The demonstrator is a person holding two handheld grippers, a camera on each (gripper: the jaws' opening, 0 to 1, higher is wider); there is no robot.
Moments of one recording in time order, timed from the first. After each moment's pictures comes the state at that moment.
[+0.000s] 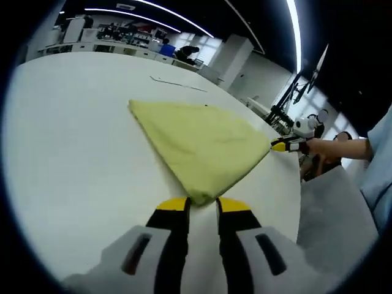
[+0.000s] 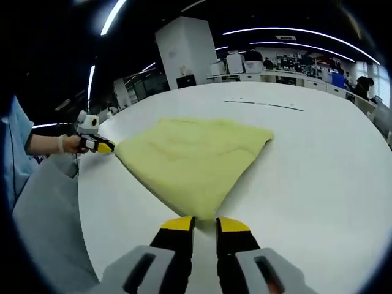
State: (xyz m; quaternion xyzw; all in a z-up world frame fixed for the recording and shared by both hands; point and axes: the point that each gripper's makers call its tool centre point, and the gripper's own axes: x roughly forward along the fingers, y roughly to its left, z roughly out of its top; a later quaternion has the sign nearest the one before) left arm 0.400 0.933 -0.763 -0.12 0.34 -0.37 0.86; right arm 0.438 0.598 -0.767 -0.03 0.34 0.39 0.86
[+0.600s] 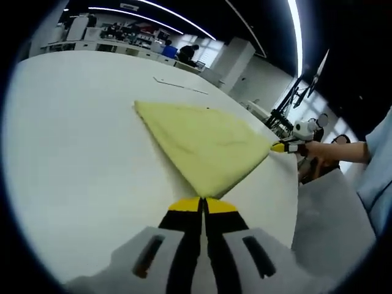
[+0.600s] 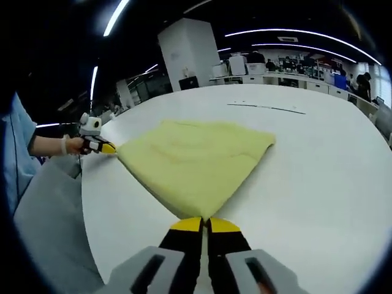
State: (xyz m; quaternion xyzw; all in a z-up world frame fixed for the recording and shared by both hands) left arm 0.393 0.944 -0.759 -0.14 0.34 -0.36 0.86; right arm 0.433 0.598 -0.760 -0.03 0.34 0.40 0.85
